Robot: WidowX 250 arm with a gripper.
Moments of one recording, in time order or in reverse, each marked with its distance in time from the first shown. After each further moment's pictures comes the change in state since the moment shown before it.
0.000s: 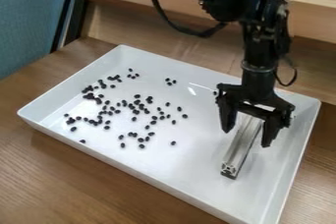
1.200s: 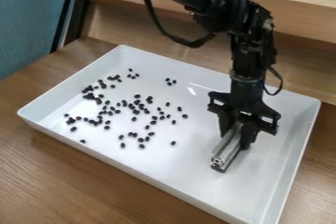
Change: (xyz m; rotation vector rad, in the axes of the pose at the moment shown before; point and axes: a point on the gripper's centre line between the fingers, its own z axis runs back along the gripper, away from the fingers) arm 0.001 0.032 -0.018 0.027 0.015 0.001
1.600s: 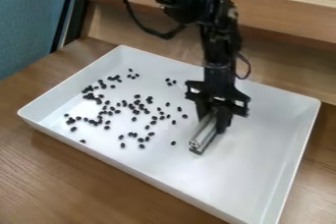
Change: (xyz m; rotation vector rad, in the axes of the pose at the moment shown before) arm 0.007 0.050 -0.002 -0.003 -0.013 0.042
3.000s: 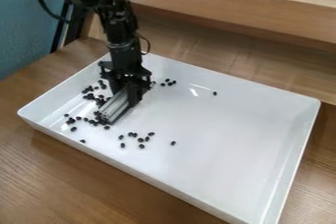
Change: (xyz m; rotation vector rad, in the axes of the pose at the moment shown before) arm -0.038 0.154 0.001 0.030 0.034 0.127
